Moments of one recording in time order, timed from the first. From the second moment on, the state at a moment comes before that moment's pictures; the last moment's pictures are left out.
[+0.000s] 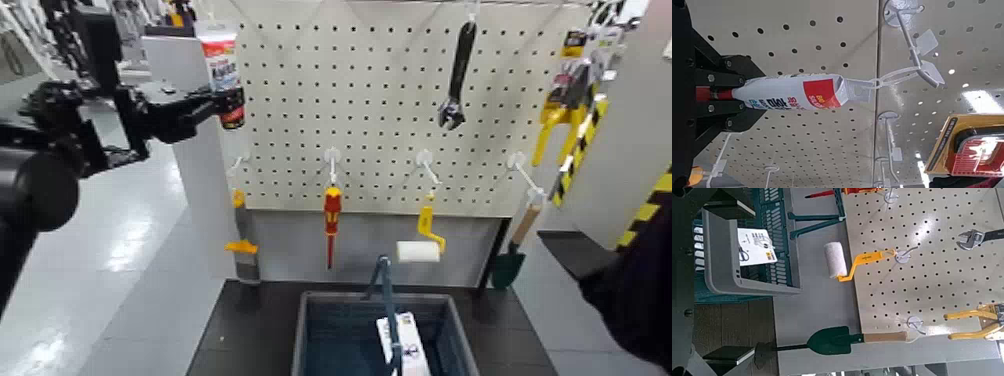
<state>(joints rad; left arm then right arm) -0.61 0.40 -0.07 -1.64 0.39 0.53 -0.76 0.58 0.00 -0.01 -1.70 -0.16 -0.42 0.14</state>
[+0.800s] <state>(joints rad) -0.62 0.38 -0.10 -1.94 0.58 0.62 -0.60 0.58 0.00 -0.01 -1.70 -0.16 -0.41 0.14</state>
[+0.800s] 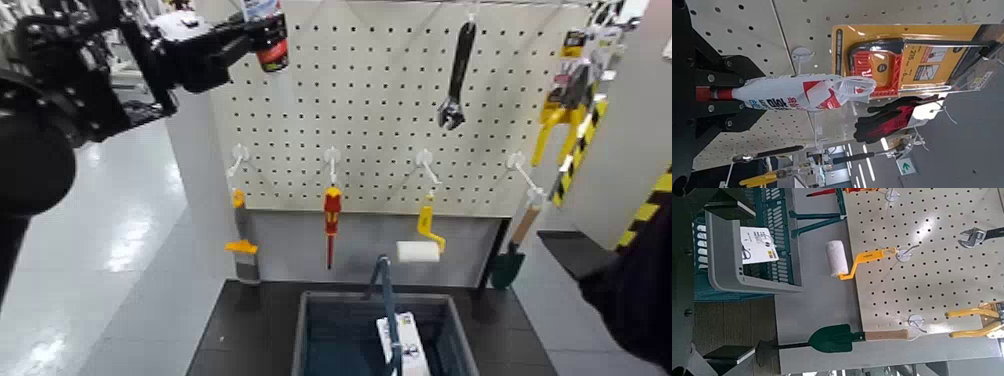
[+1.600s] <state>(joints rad) -0.42 0.34 -0.25 -1.83 0.75 0.61 -0.55 0.57 0.00 0.00 -1.70 -0.16 -0.39 0.14</state>
